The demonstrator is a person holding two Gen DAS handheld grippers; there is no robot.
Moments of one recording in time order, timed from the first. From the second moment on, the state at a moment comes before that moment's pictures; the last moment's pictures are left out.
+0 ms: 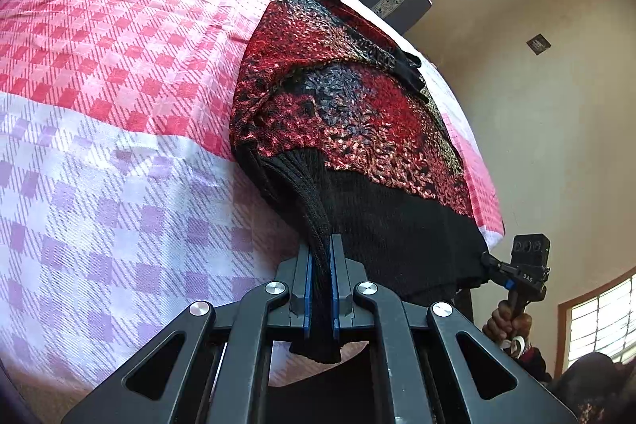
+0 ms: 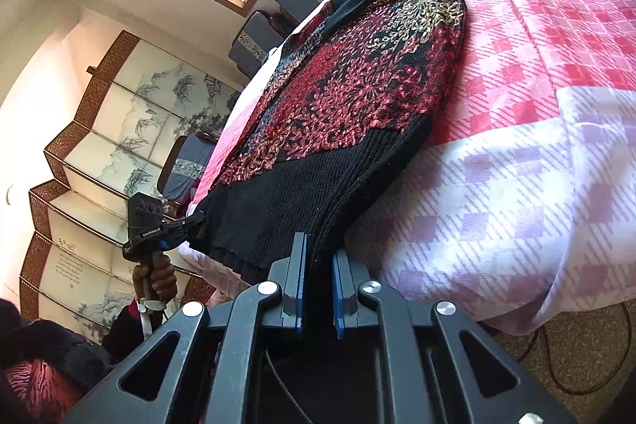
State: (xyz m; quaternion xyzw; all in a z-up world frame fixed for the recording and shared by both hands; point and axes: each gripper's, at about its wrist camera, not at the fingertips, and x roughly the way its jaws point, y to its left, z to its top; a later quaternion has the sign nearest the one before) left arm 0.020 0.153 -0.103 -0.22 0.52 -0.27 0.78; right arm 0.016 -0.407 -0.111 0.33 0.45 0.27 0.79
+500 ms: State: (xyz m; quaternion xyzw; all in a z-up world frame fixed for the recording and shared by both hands) left arm 0.029 0.147 -0.105 -0.24 0.53 -0.32 0.75; right arm 0.019 -0.407 -0.108 0.37 0.44 0.28 0.77
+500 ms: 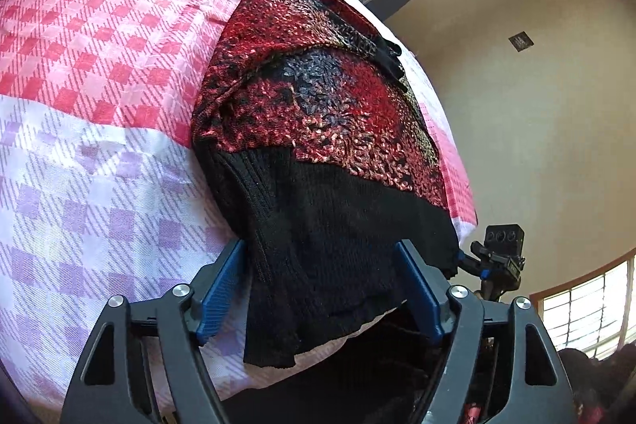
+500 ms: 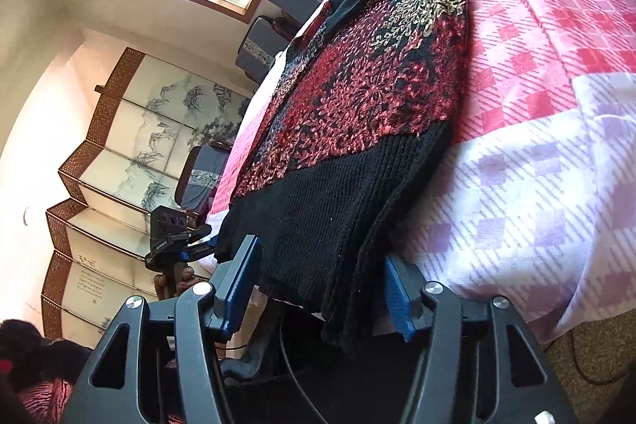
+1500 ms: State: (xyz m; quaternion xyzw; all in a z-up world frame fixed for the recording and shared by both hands) left arm 0.022 0.117 -0.039 -0.16 0.43 -0.27 0.84; right arm 0.031 -0.419 -0.053 0.39 0.35 0.30 0.80
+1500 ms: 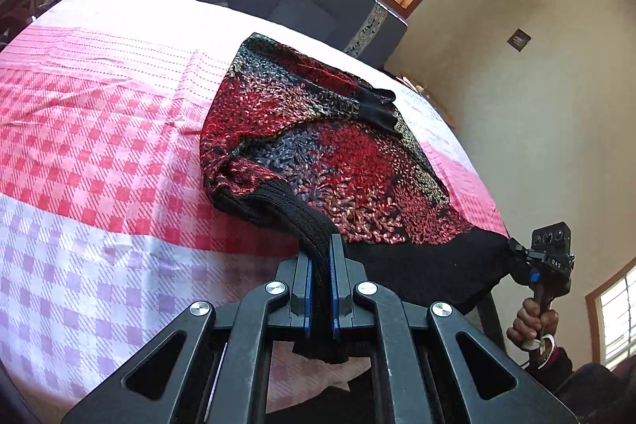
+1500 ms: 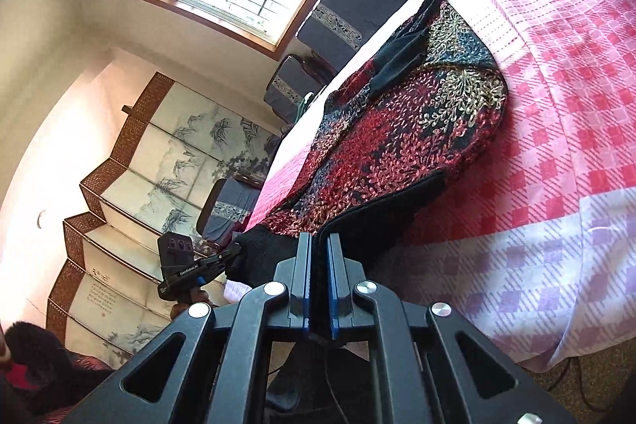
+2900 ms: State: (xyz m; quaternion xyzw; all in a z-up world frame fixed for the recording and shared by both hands) left arm 0.013 0.104 -0.036 -0.11 0.40 -0.24 0.88; right arm 0.086 -0.379 -0.077 0.16 0.52 0.01 0.84
